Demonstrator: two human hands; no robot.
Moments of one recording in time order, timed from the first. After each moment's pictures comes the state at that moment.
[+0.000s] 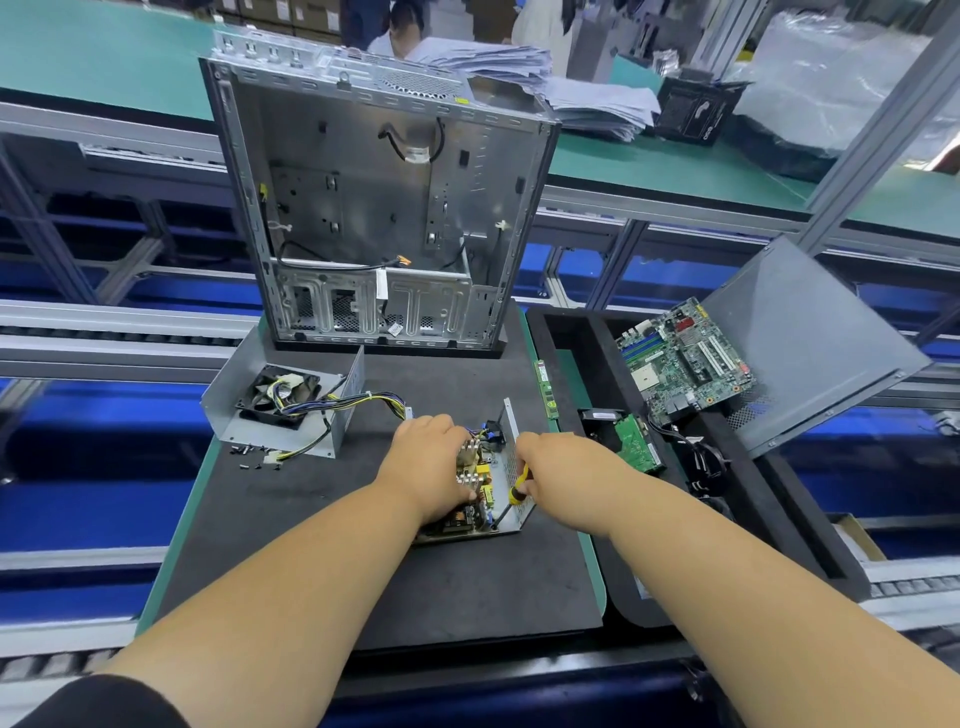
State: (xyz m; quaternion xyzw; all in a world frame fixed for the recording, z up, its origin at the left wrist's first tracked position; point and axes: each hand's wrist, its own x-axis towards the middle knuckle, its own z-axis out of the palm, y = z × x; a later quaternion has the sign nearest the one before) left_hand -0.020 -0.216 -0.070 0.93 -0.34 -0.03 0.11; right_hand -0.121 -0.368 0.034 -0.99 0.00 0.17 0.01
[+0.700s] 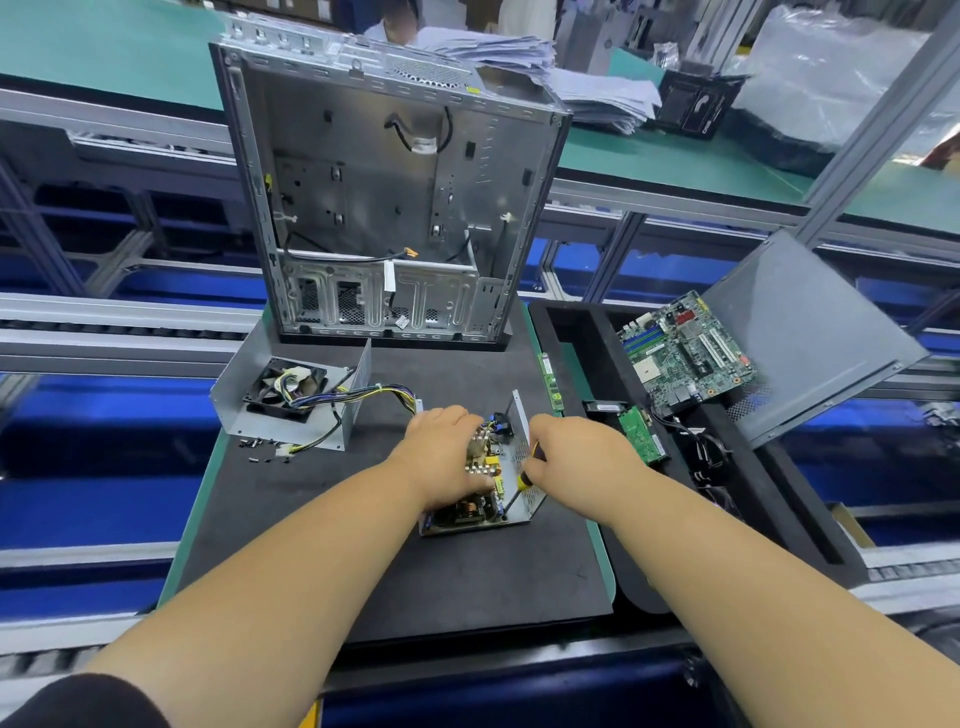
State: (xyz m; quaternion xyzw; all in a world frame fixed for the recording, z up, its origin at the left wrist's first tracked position) left_hand -0.017 -0.208 -0.059 0.91 -0.38 -0.09 0.16; right_hand -0.122 -0.355 0.036 -0.99 0.08 0.09 0.04
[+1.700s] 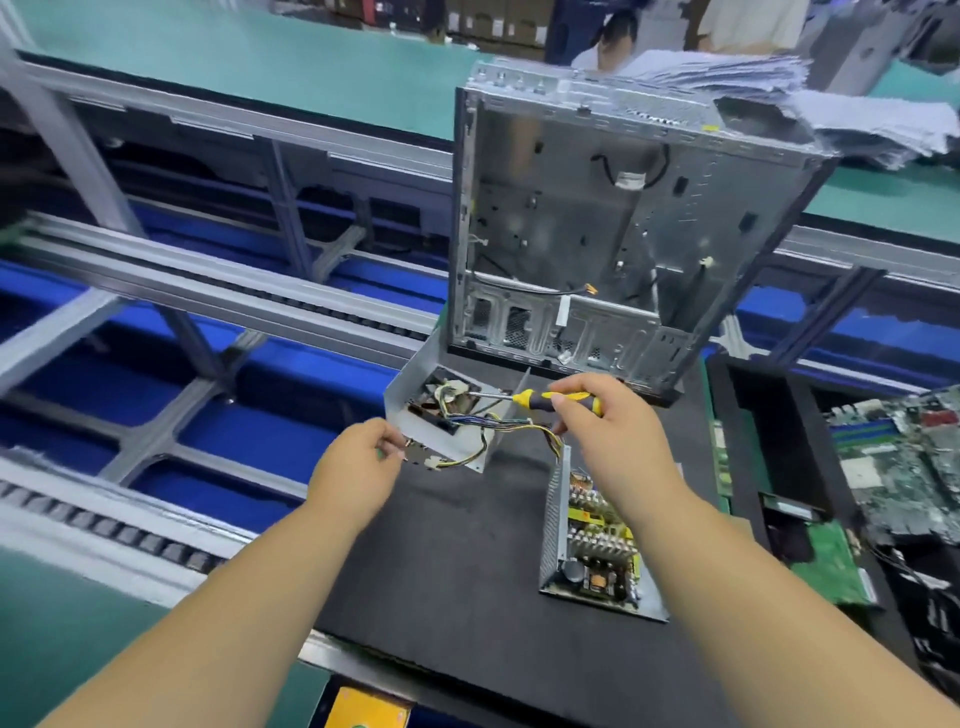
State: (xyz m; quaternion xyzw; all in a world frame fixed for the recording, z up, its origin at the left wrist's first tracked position) left_hand 0.000 -0.014 -0.072 0.92 0.09 0.00 0.38; right_hand -0.026 -0.268 0.046 -0.84 0.07 -0.03 0.53
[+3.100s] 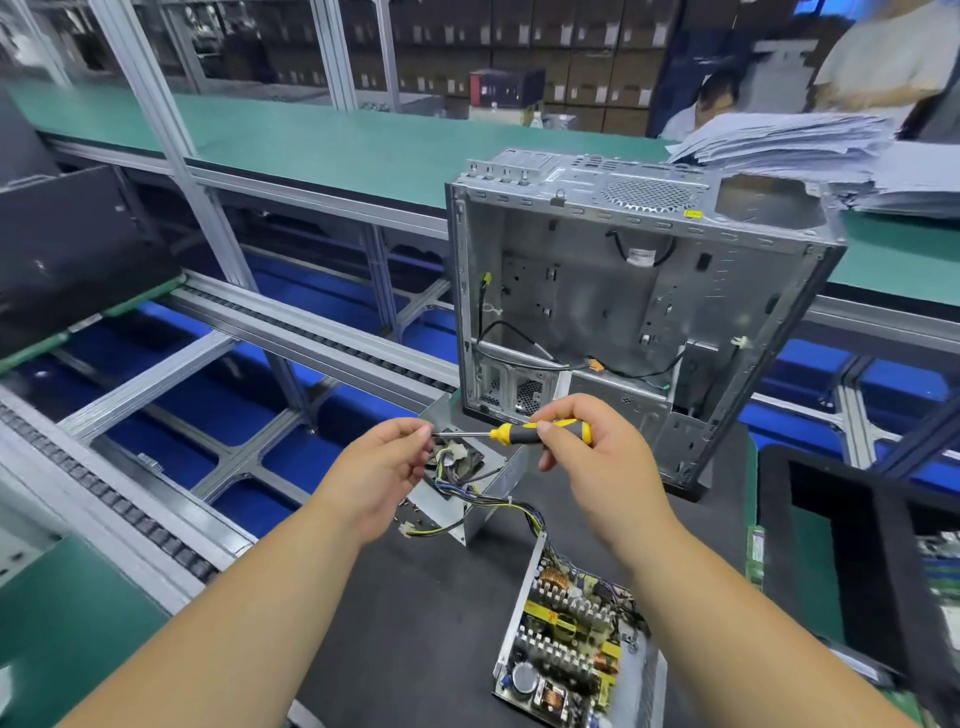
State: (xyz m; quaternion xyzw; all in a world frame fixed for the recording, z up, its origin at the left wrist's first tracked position) left_hand 0.022 -0.093 0.022 0.58 0.15 0.00 0.80; right_hand 0.024 -0.318 0.078 -0.77 -0.07 0.02 0.63
